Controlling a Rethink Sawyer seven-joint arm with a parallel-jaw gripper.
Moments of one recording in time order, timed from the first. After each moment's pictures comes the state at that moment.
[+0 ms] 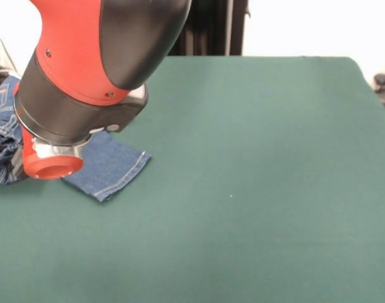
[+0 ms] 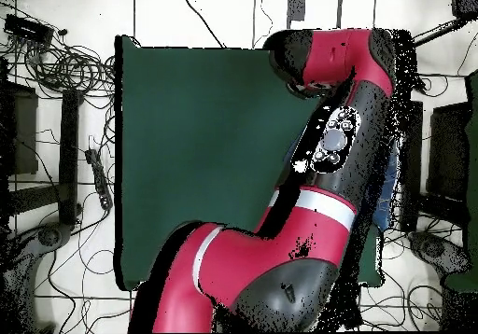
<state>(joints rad) -0.14 0.05 -0.70 0.40 0.03 1.17 2.75</state>
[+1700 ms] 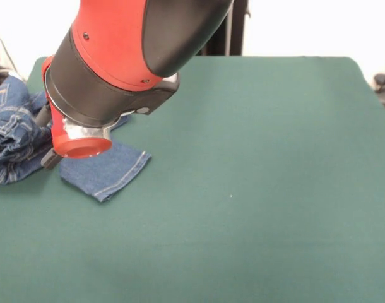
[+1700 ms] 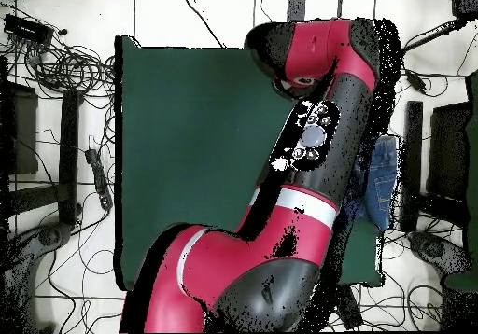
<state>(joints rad) -0.10 0.05 -0.74 0.39 0.05 1.31 2.75</state>
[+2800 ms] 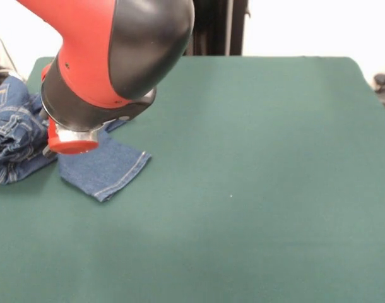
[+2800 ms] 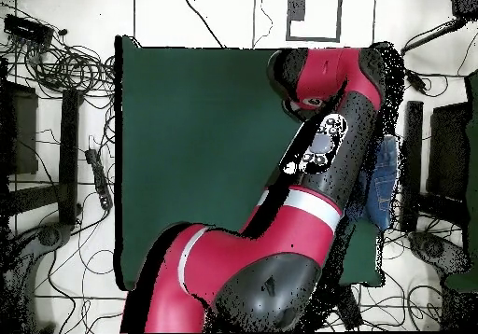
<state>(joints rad) -0.10 0.06 -0.74 0.53 0.05 1.28 2.75</state>
